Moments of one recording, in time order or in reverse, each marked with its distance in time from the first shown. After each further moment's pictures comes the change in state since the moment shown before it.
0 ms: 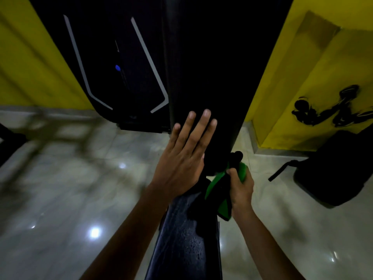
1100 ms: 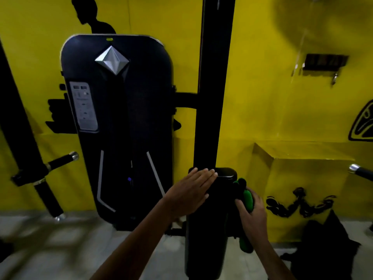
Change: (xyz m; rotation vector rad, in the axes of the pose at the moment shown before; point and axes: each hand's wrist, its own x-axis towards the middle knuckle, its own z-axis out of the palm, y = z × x) left_hand 0.194 -0.080 -0.210 -0.059 -0.204 0.380; right_hand -0.075 -0.316 -0.007 -0.163 -0.044 -0.570
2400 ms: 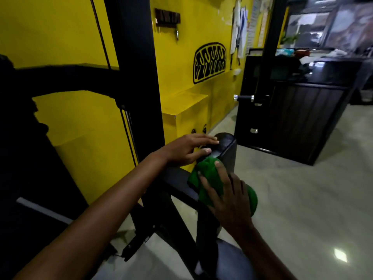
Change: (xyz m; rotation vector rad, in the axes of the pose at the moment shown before) left_hand 0.108 -0.148 0.057 -0.988 -0.134 0.947; right_hand -0.044 -0.025 0.206 -1.658 0.550 -0.381
